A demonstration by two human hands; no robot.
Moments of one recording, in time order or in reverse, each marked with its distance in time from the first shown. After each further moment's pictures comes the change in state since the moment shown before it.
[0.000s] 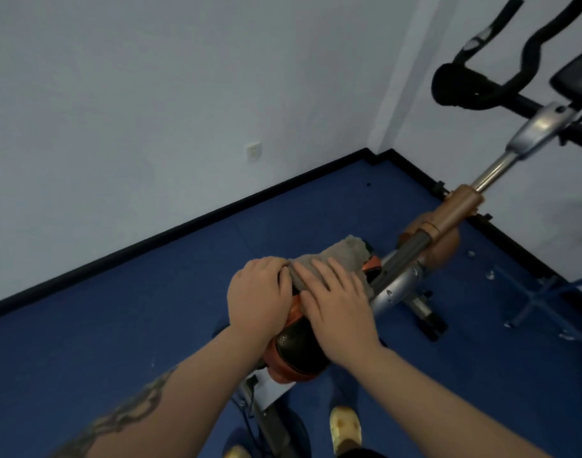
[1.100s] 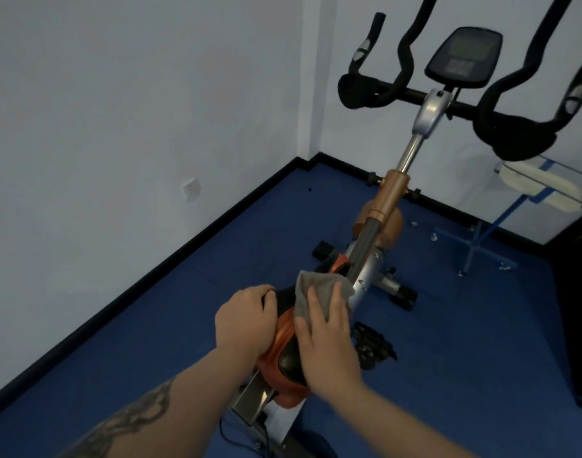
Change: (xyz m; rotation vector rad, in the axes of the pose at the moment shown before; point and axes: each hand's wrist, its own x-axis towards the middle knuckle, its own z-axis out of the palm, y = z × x) left_hand 0.026 -0.020 0.006 -0.021 -0.262 0.082; right_hand -0.023 -0.046 0.022 0.474 0.099 0.614
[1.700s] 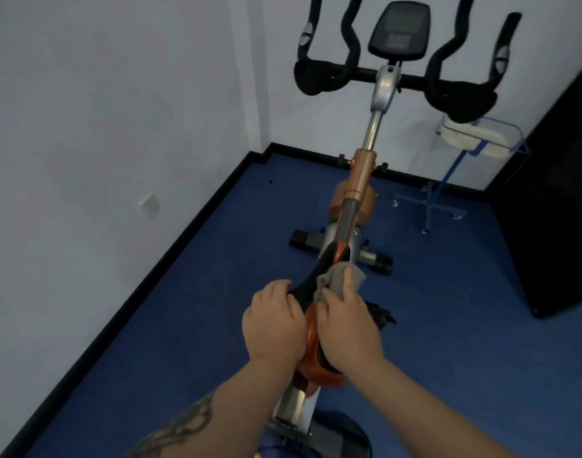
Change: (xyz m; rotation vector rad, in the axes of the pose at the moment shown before) left_hand -0.002 0.002 -0.009 -0.048 -0.087 0.164; right_hand 0.000 -0.046 -0.001 -0.206 0.118 0.221
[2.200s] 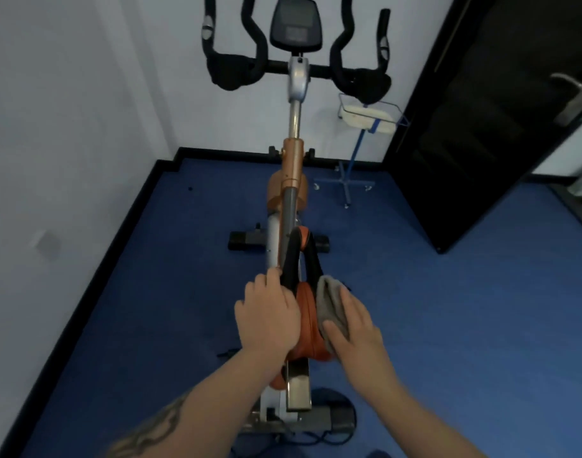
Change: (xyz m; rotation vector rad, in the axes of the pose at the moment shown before) left_hand 0.018 -0.010 -0.013 0.107 -0.227 0.334; right_hand -0.073 0.001 0.036 0.438 0.217 0.303
